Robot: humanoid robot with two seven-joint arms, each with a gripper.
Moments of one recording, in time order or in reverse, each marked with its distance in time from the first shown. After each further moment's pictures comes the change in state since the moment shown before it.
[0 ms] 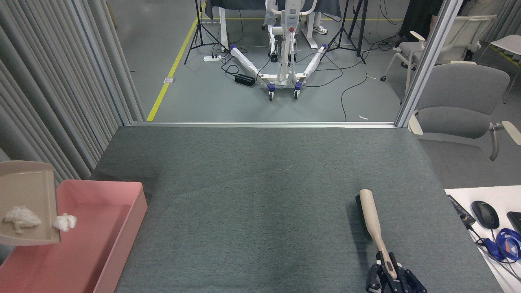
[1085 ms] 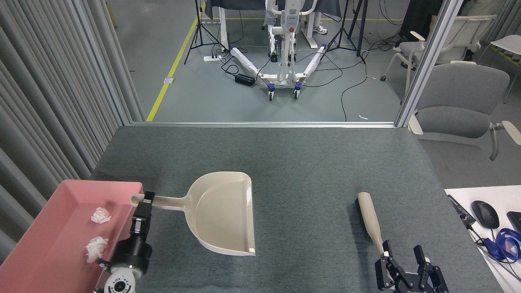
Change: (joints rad) left arm -0.079 -0.533 -0.502 -0.378 0.156 0.191 0.072; right arm 0.058 0.002 -0.052 -0.169 0.001 0.006 -0.065
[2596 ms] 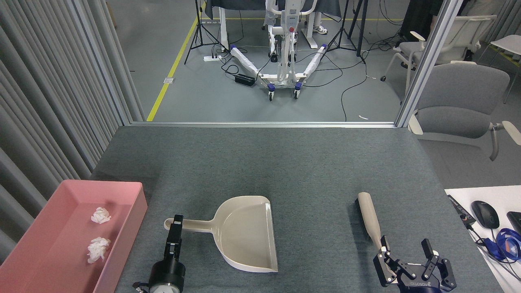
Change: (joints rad) left arm 0.003 -0.221 0.015 0.238 -0.071 -0.033 0.060; right arm -0.002 -0.016 -0.016 -0.104 0.096 0.034 0.141
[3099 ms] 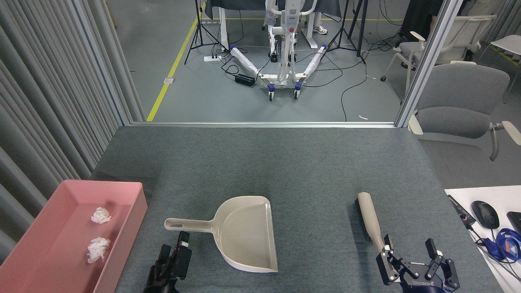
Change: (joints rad) left arm 0.224 0.074 0.003 -0.338 -0.554 0.142 0.057; right arm 0.002 -0.008 0.004 -0.008 -0.014 0.032 0.002
